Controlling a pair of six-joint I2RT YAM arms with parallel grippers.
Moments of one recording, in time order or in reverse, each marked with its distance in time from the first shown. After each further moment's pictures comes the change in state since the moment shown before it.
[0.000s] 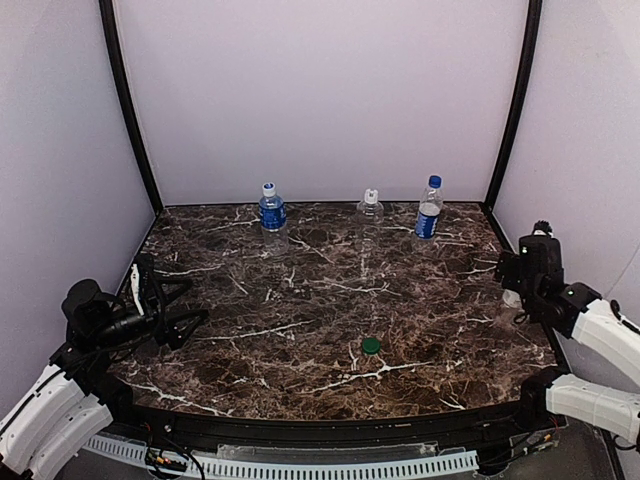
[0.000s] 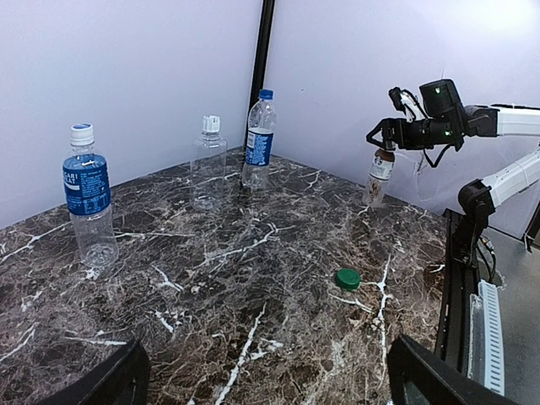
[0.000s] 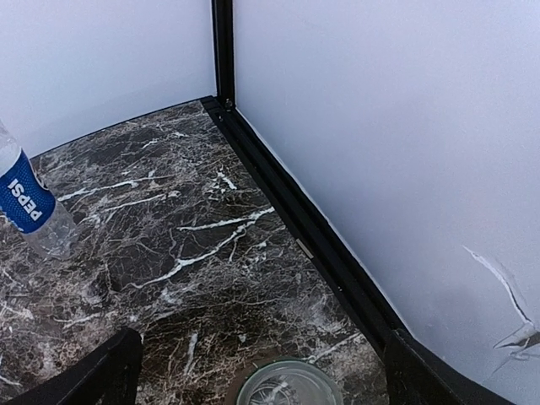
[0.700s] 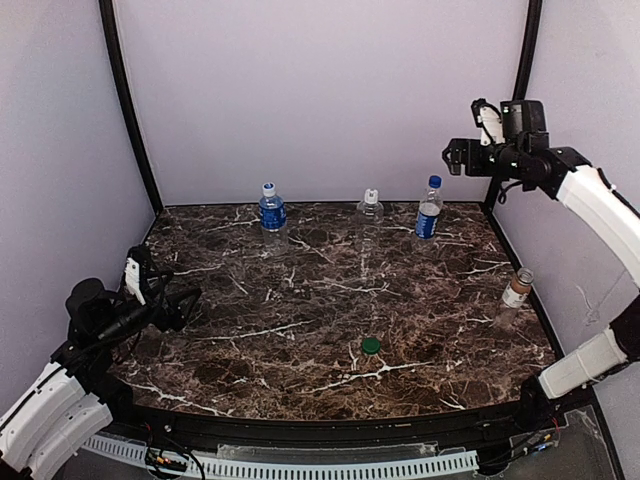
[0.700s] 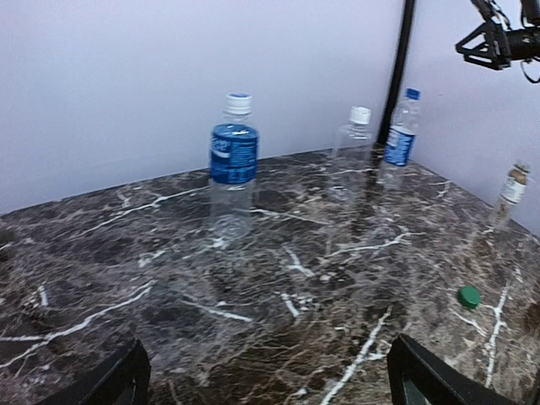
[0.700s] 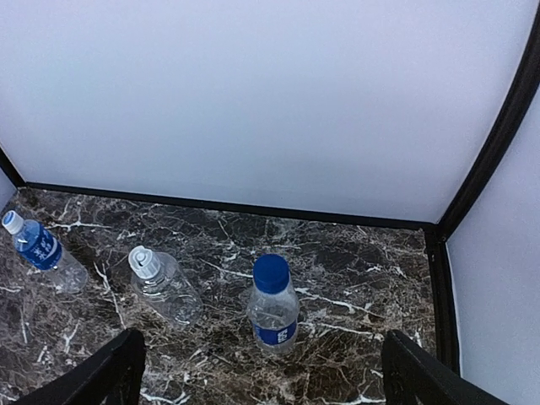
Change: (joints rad) left arm 0.009 0.030 0.000 -0.022 -0.323 0.014; right arm -0.002 0.585 0.974 -0.233 -0.611 -0.274
